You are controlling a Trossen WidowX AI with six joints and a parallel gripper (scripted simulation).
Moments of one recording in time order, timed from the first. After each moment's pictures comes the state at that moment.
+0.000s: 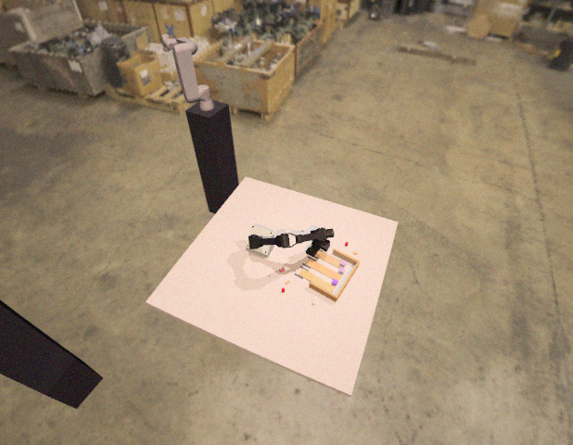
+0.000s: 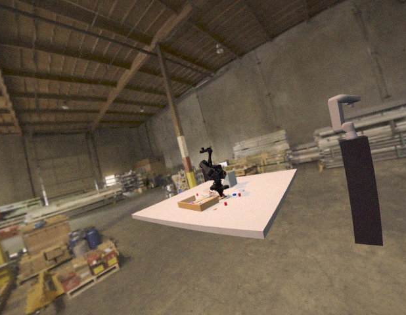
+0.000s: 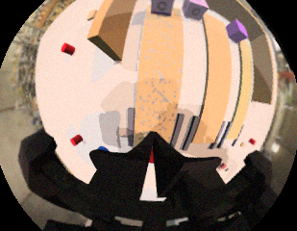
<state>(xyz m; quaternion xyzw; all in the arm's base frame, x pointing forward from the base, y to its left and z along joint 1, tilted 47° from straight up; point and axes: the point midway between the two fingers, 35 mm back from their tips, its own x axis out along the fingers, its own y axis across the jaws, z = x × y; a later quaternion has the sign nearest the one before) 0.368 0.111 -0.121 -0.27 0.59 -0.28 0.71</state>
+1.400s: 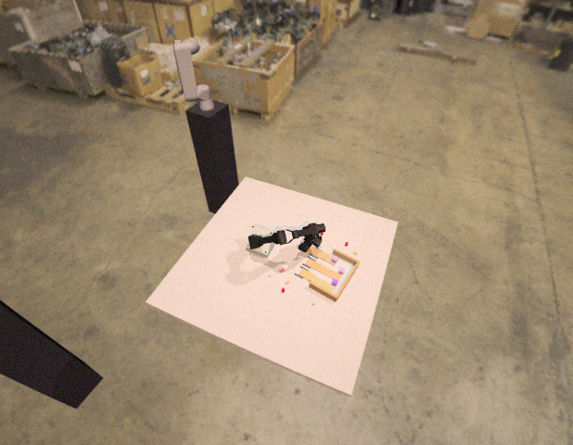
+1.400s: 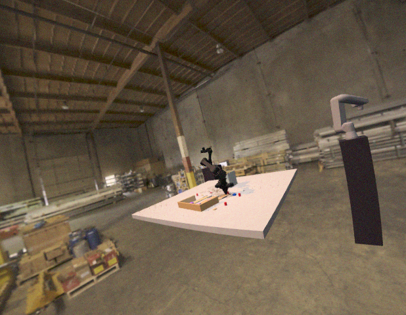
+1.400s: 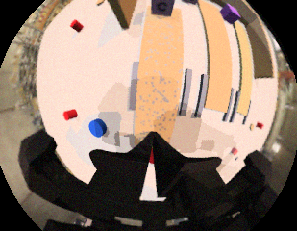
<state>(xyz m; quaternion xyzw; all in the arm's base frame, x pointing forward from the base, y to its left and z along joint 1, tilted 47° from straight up) 0.307 0.111 -0.132 -0.27 0.59 -0.28 0.71</state>
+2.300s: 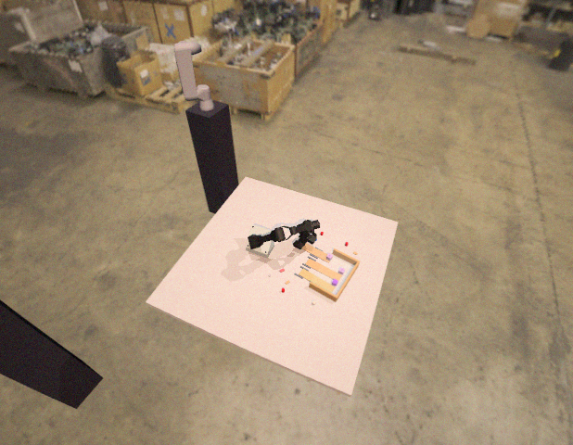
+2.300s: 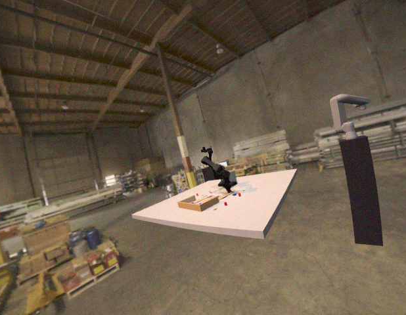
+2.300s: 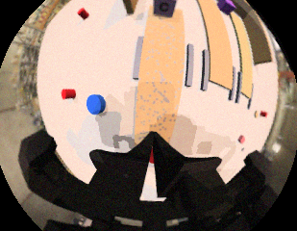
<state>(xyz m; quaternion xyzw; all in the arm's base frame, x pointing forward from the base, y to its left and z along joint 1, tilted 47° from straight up) 0.267 0.111 -0.139 -0.27 0.59 -0.28 0.71</state>
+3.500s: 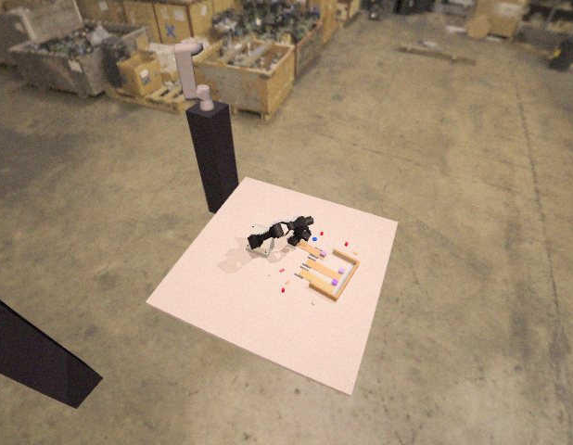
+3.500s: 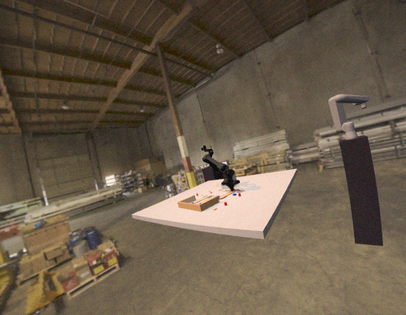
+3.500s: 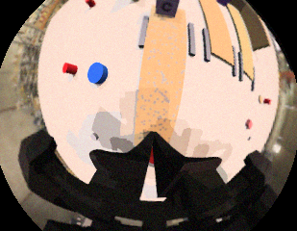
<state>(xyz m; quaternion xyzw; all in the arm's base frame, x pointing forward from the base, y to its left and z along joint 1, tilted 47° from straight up) 0.221 0.111 -0.148 -0.26 0.59 -0.28 0.71</state>
